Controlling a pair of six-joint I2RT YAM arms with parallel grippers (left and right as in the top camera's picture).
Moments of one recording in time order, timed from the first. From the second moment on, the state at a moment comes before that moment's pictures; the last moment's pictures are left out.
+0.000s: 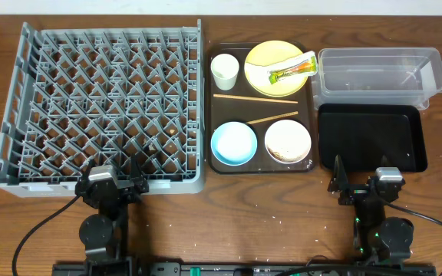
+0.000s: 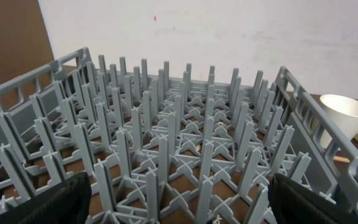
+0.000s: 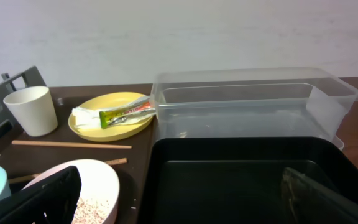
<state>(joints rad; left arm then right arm) 0.13 0.01 0.02 -0.12 0.00 -0.07 0.04 0.01 0.01 -0.07 0.02 0.09</state>
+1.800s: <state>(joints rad) 0.13 0.01 0.02 -0.12 0.00 -0.06 0.04 0.87 0.80 0.31 -0.46 0.26</state>
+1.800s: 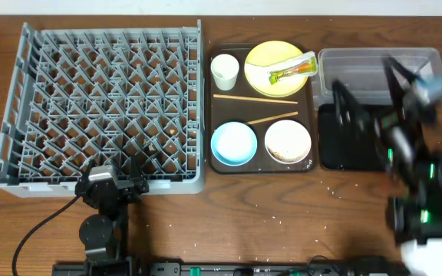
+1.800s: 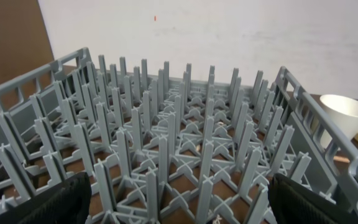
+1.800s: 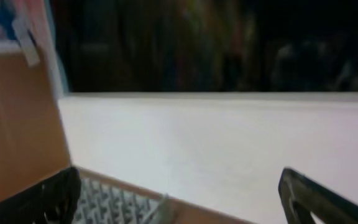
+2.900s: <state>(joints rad) 0.13 0.01 0.02 -0.12 0.00 -0.07 0.34 1.97 1.61 -0.40 0.00 0.69</state>
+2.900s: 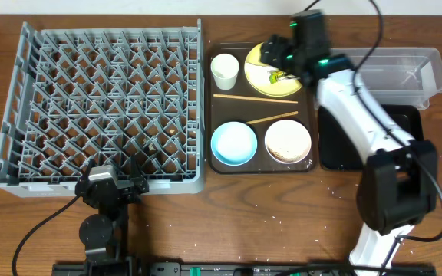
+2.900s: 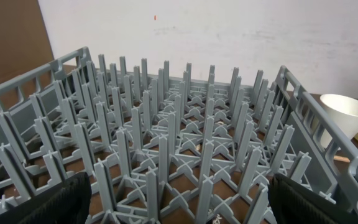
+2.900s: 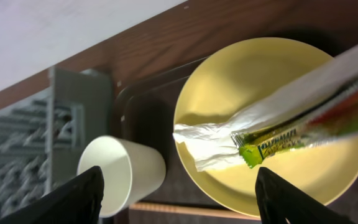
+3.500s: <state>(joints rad) 0.13 0.01 0.02 -0.12 0.00 -0.07 0.31 2.20 2.22 -0.96 0.14 0.83</state>
